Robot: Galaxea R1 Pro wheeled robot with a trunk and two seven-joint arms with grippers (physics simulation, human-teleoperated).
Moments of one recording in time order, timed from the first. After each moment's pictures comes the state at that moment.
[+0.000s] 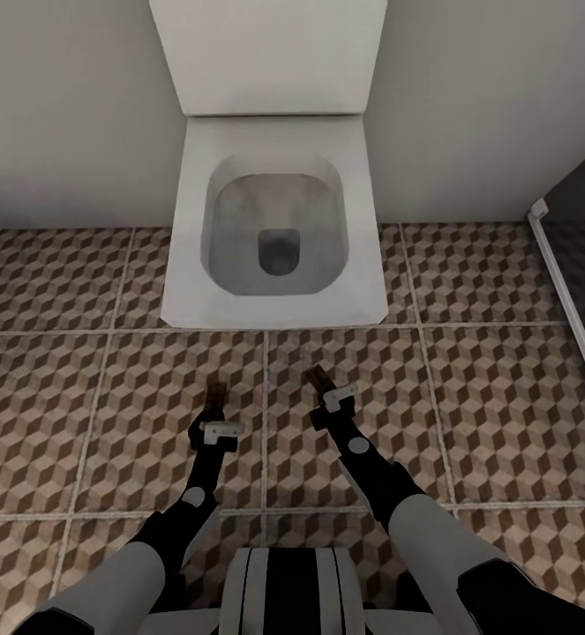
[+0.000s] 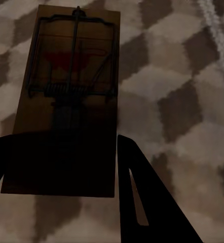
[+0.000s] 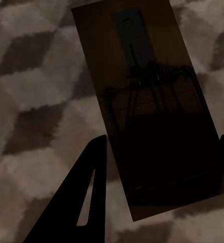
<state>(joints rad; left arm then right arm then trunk) -0.70 -0.07 -0.28 -0.43 0.00 -0.51 0.29 -0.84 0.16 0.25 -0.47 0.16 -0.16 -0.08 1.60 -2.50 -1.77</state>
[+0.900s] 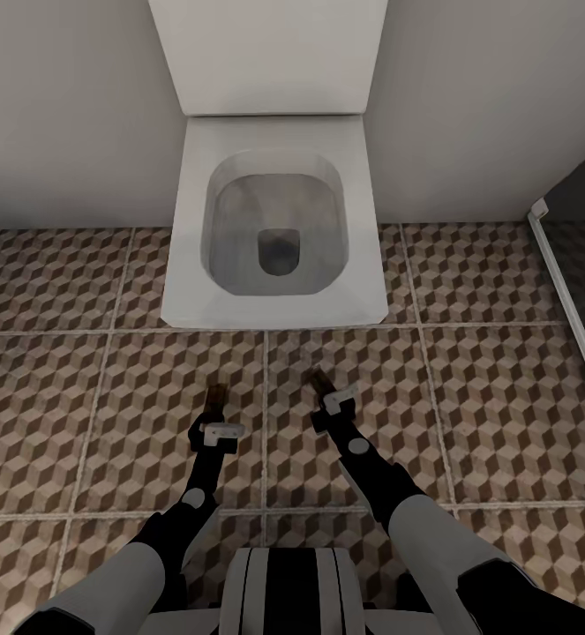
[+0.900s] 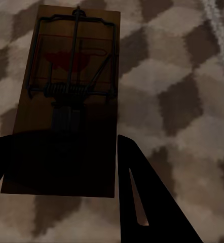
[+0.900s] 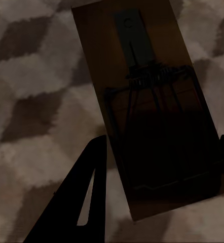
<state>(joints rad) -0.70 -0.07 -0.28 -0.42 0.00 -0.51 0.29 -0.84 0.16 0.25 -0.45 0.16 -0.15 -0.08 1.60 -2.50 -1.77</state>
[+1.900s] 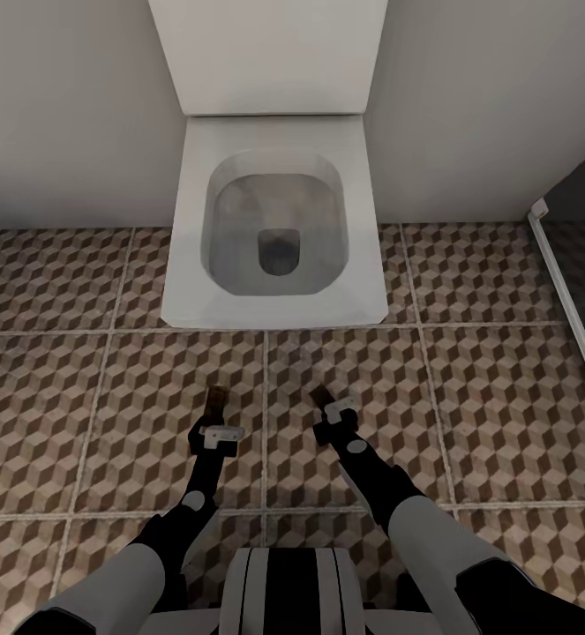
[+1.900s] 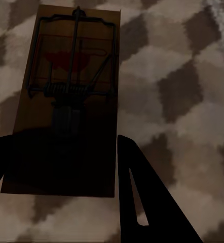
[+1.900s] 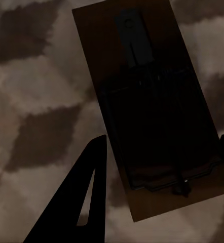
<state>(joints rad) -0.70 -0.07 -0.29 -0.40 0.00 -0.51 0.29 -0.84 0.17 0.24 -0.43 0.15 0.02 -0.07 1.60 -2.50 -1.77</state>
